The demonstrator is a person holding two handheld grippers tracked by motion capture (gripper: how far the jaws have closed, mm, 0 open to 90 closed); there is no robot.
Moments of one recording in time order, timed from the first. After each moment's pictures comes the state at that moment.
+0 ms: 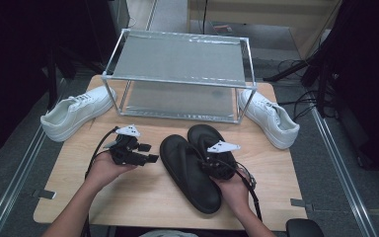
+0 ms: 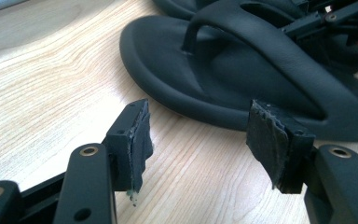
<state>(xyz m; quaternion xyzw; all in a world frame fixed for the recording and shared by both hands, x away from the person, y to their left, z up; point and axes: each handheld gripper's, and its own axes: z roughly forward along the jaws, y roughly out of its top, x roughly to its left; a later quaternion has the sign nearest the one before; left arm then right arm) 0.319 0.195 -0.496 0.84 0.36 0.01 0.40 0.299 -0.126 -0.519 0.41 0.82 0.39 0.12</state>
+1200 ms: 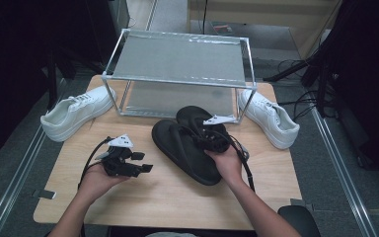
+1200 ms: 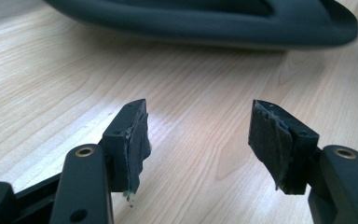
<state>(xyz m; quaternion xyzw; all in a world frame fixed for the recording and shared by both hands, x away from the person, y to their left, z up) 0.284 0.205 -0.497 0.84 0.37 0.02 0.39 0.371 -0.106 -0.492 0.40 0.81 0.41 0.09</state>
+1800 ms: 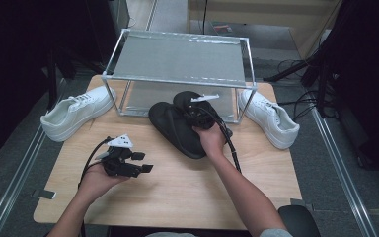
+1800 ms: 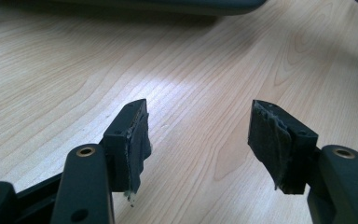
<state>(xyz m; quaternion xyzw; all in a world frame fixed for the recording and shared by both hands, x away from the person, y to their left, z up) 0.285 0.206 -0.497 0.84 0.36 0.02 0.40 0.447 -0.064 -0.495 0.44 0.80 0.39 0.13</state>
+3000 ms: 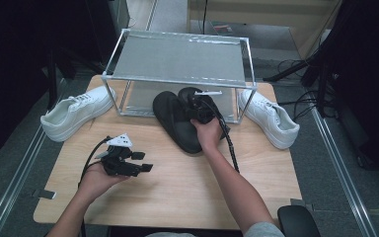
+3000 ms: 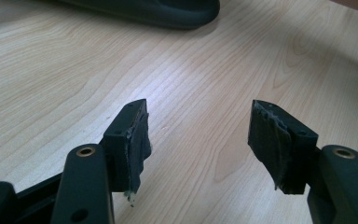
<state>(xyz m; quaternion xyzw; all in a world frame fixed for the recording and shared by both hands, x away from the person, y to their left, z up) 0.287 0.208 -0.497 0.84 0.36 0.02 0.41 0.474 -0.066 -0.507 0.50 0.75 0.42 0.12</state>
